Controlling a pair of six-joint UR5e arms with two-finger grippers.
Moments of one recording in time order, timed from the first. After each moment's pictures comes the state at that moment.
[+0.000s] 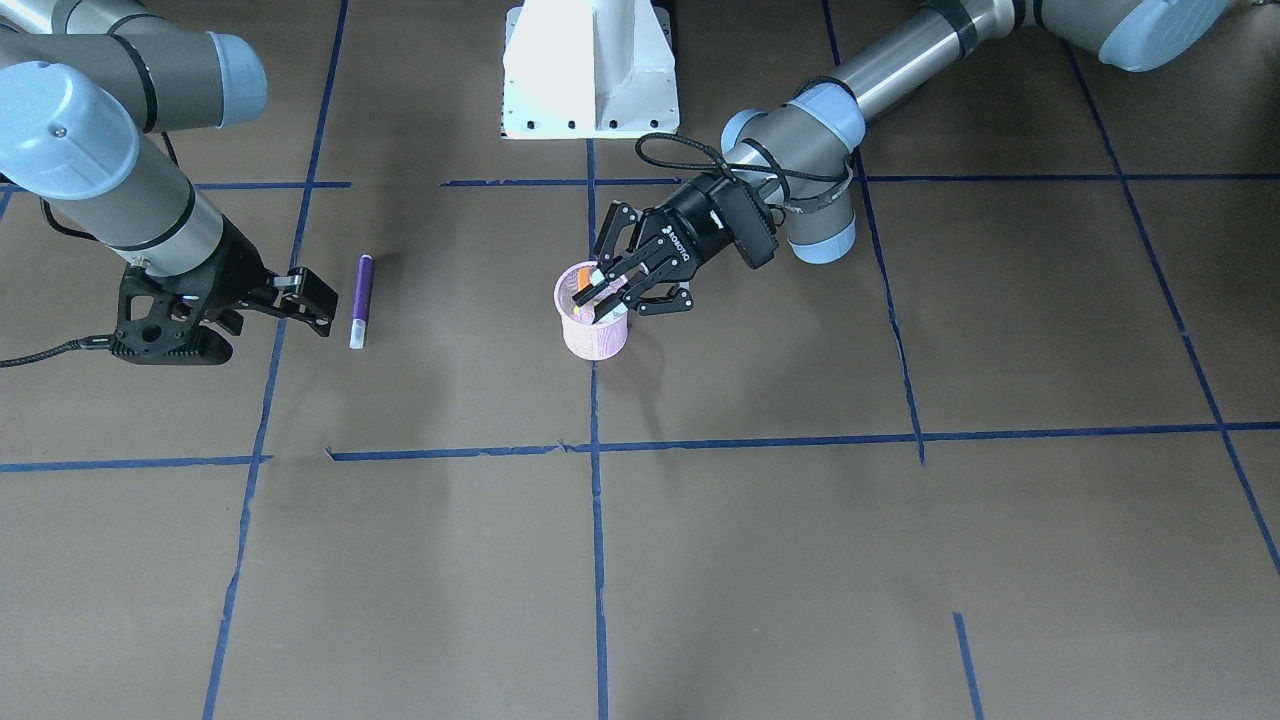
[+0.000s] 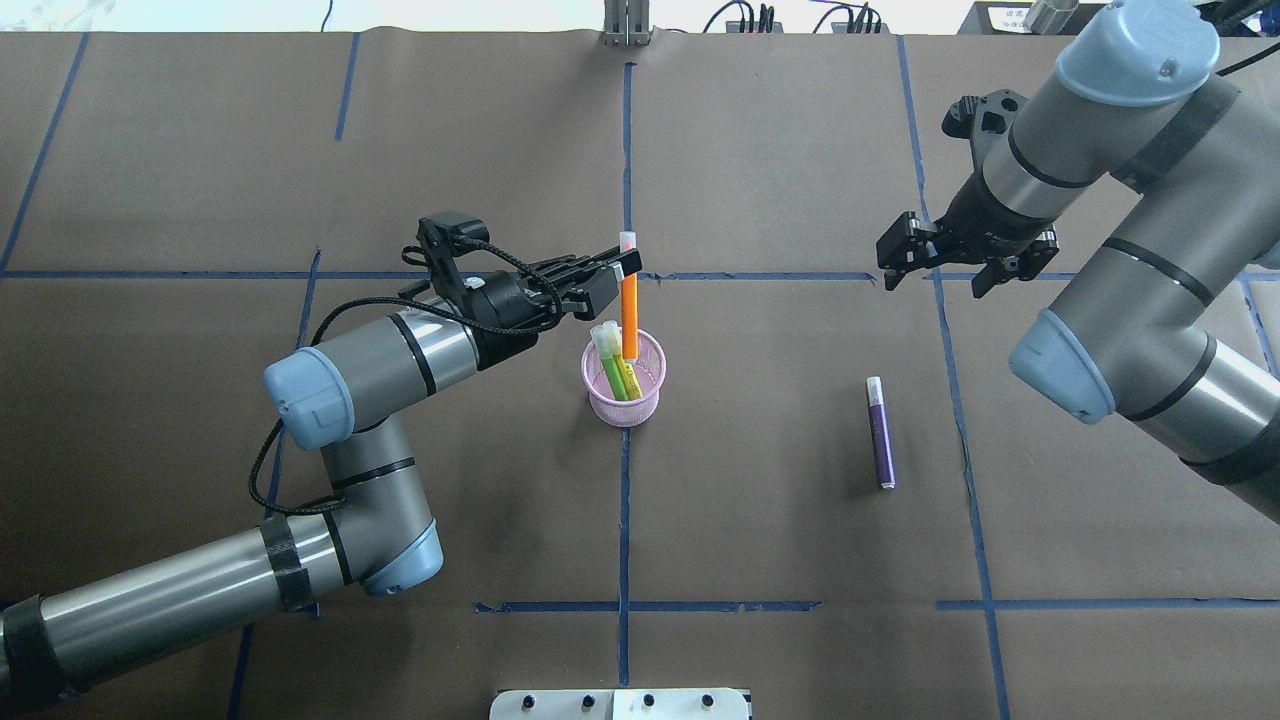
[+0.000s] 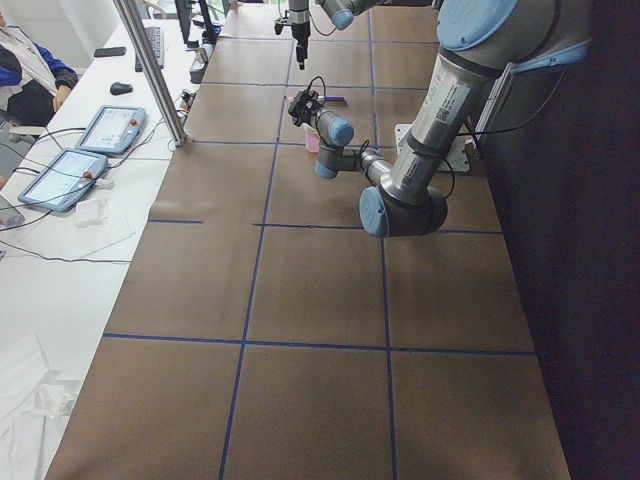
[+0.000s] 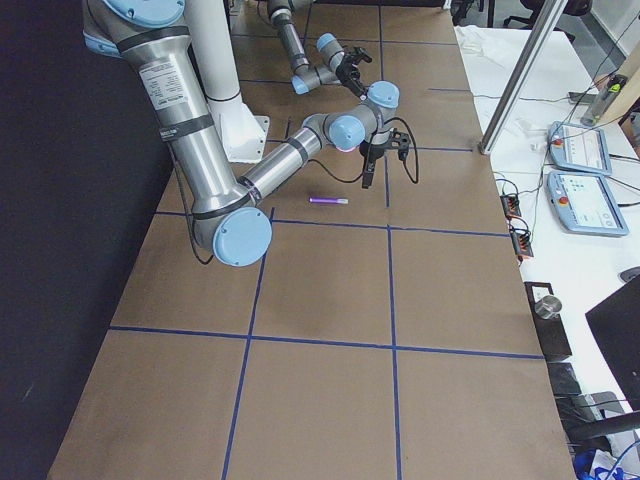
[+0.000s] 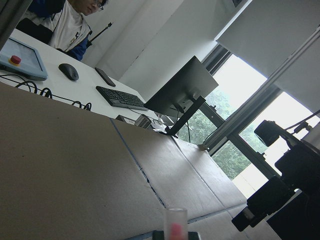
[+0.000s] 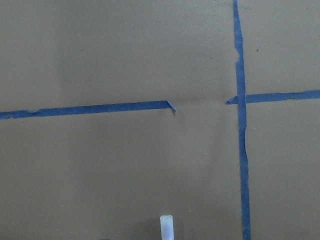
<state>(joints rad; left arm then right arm) -0.47 -2.21 -1.27 -3.23 -1.40 -1.09 0.89 -1.18 1.82 -1.64 2.21 0.94</state>
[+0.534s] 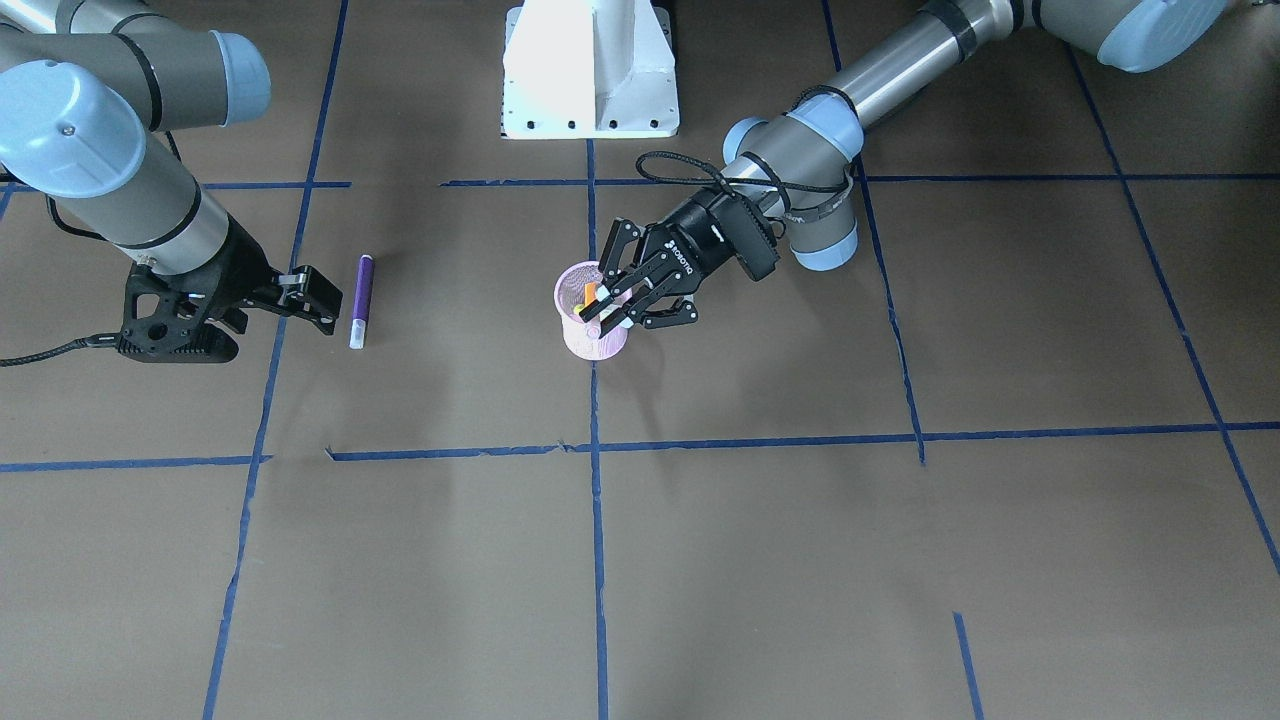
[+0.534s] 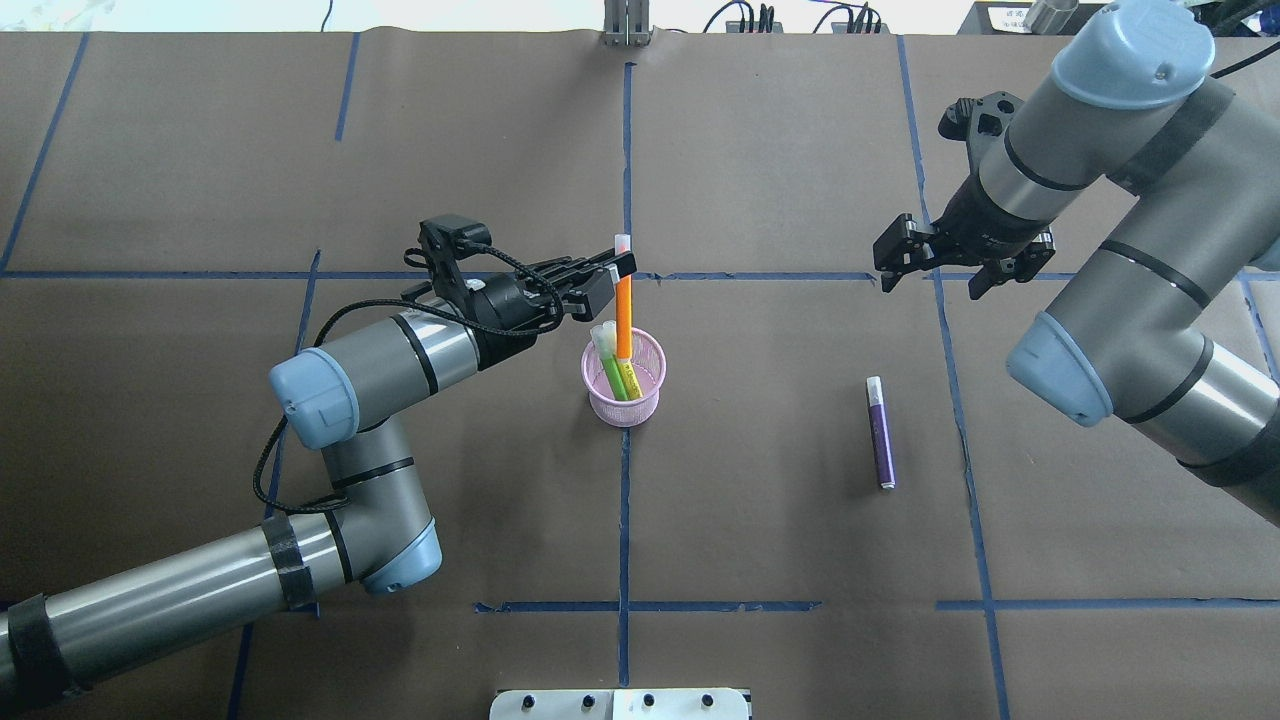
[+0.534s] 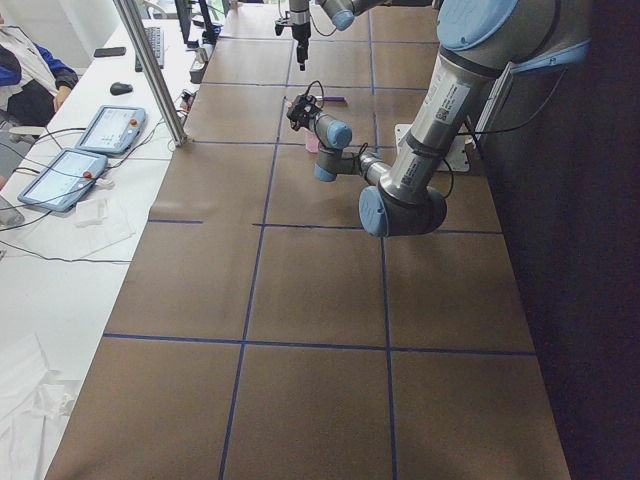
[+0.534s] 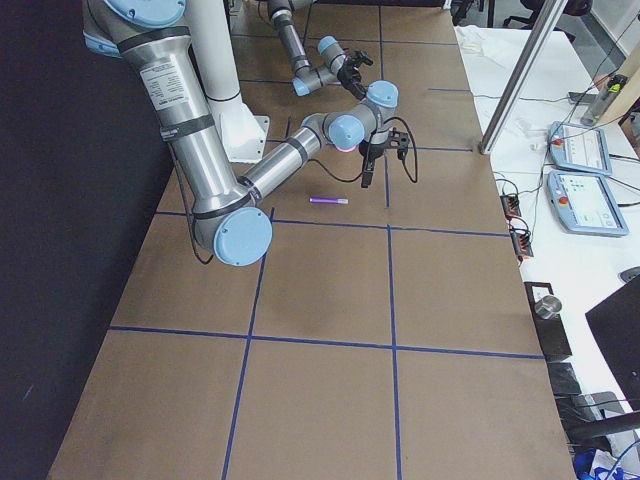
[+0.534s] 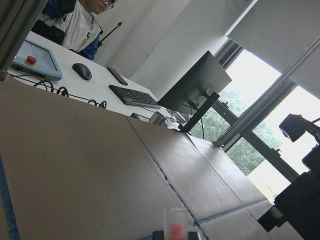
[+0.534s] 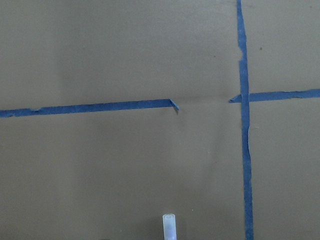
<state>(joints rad) -0.47 -2.21 -1.25 -3.23 -1.39 -1.08 0.89 -1.18 1.82 -1.64 2.20 0.94</state>
